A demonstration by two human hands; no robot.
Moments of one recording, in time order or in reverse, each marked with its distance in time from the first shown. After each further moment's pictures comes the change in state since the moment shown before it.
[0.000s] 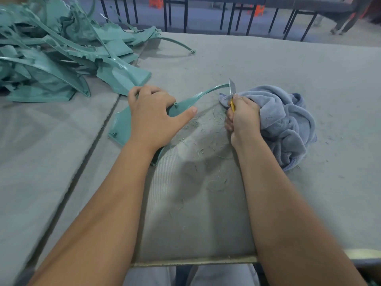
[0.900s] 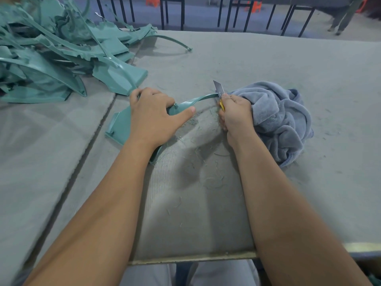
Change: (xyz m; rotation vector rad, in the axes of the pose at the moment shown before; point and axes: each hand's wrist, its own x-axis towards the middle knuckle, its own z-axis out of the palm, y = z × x) left_hand 0.001 0.002 0.006 0.022 -0.105 -0.024; right_hand -0.003 0.002 0.001 -0.150 -0.070 -0.038
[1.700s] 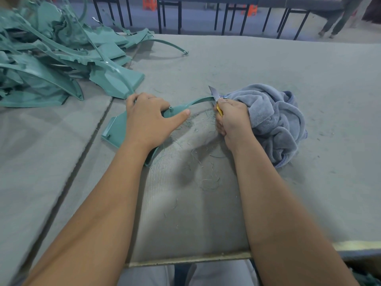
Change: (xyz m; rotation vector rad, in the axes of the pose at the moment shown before) left_hand 0.000 -0.001 -0.001 -0.031 -0.021 0.002; right_hand -0.001 0.000 -0.007 0.011 -0.055 0.054
